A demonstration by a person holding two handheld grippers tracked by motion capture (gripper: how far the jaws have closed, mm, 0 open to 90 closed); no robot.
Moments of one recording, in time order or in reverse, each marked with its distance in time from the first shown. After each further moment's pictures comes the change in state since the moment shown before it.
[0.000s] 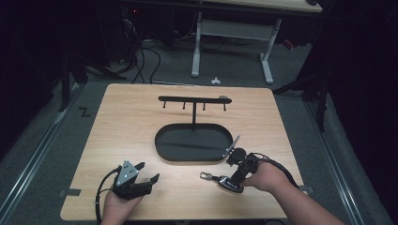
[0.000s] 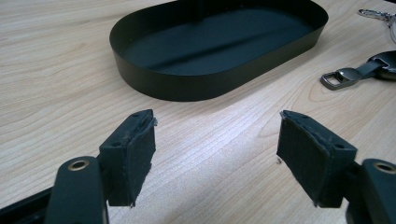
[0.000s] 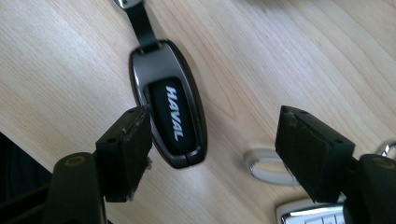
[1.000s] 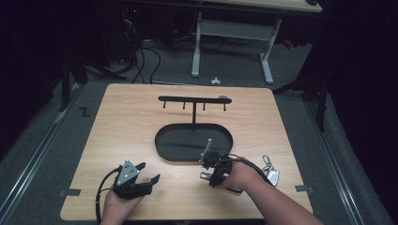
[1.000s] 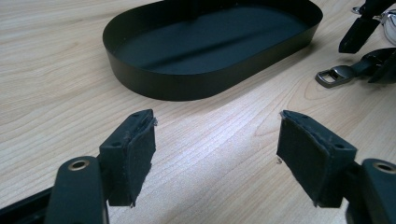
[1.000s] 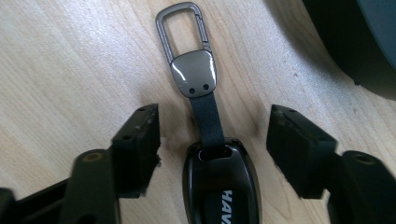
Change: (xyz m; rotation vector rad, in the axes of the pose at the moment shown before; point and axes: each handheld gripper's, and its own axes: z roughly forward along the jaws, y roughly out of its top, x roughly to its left) left arm 0.000 0.000 0.002 0.004 -0.019 0.005; right arm 0.031 0.054 0.043 0.041 0.046 -0.142
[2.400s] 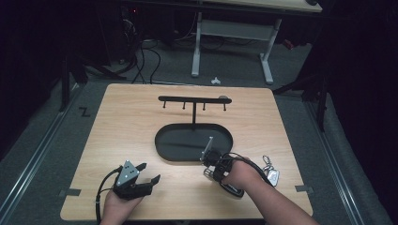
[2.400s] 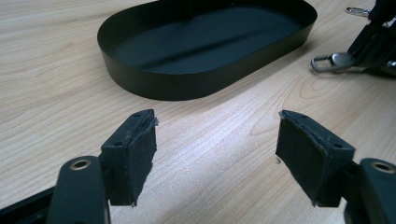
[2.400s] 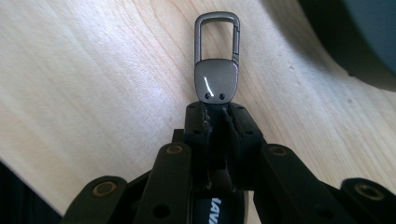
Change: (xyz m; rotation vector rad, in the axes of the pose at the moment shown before) left arm -0.001 -0.001 0.000 -0.003 -0.015 0.005; right arm -0.002 -0.001 -0.009 0.009 0.027 0.029
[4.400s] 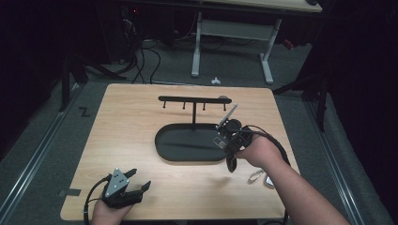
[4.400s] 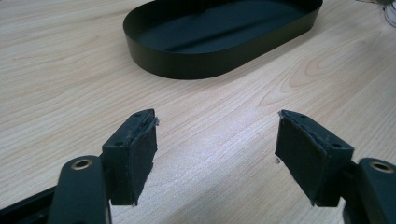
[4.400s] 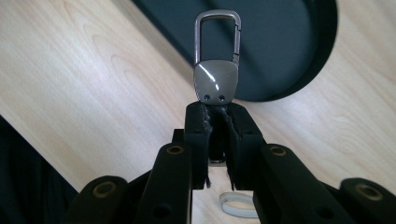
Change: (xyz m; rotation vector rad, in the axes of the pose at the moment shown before) left arm 0.003 -0.017 -0.029 -0.002 0.041 0.033; right arm -0.040 -0.014 -0.109 -0.201 -0.049 0.124
